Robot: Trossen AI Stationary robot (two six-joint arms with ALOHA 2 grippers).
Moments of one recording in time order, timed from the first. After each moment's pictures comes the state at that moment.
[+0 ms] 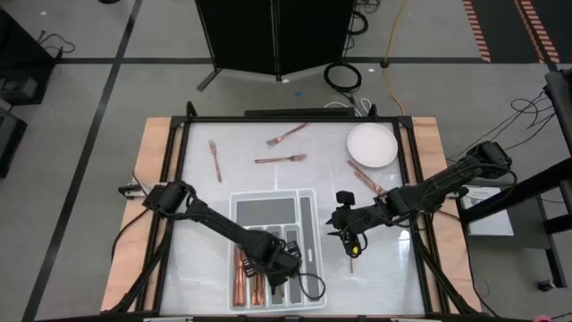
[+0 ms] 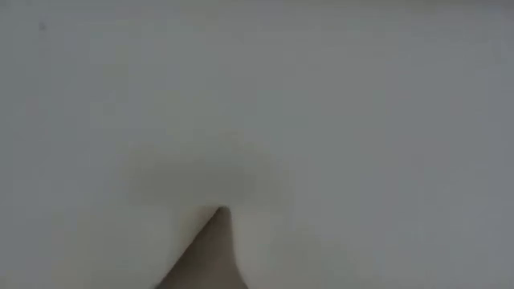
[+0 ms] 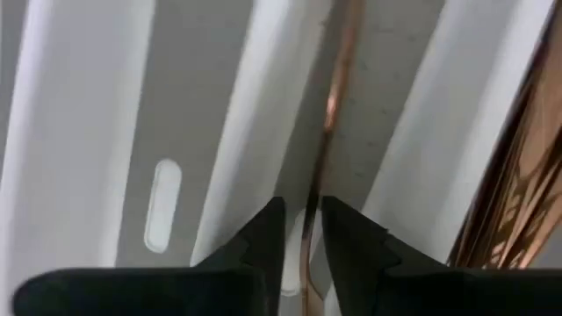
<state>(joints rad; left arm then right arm) -0.45 2.18 1.66 -0.89 0.04 0.79 0.40 1.31 0.82 -0.31 0.19 0.28</state>
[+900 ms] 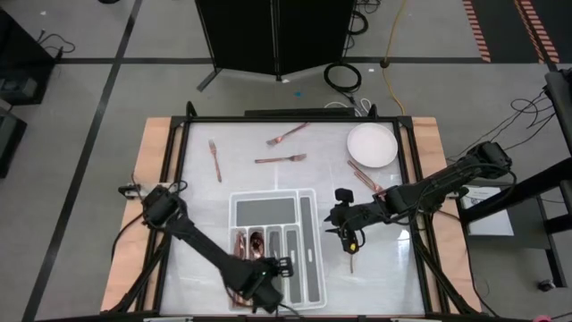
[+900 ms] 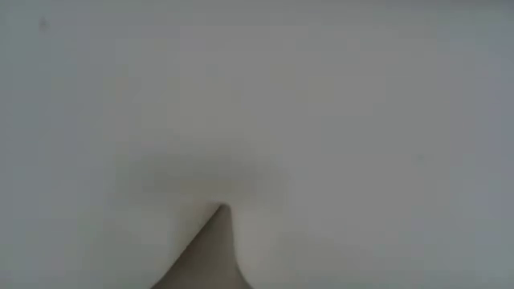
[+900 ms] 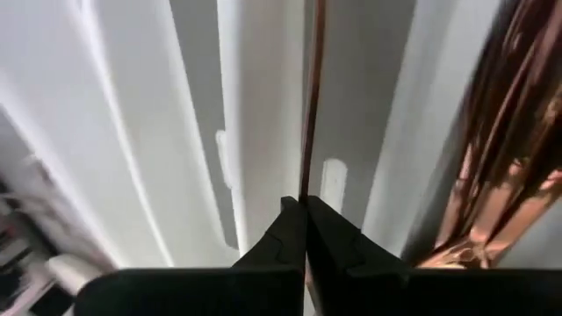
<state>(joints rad) -0.63 2.17 1.68 -0.93 -0.49 0.87 0.37 1.31 0.82 -0.30 0.19 0.27</state>
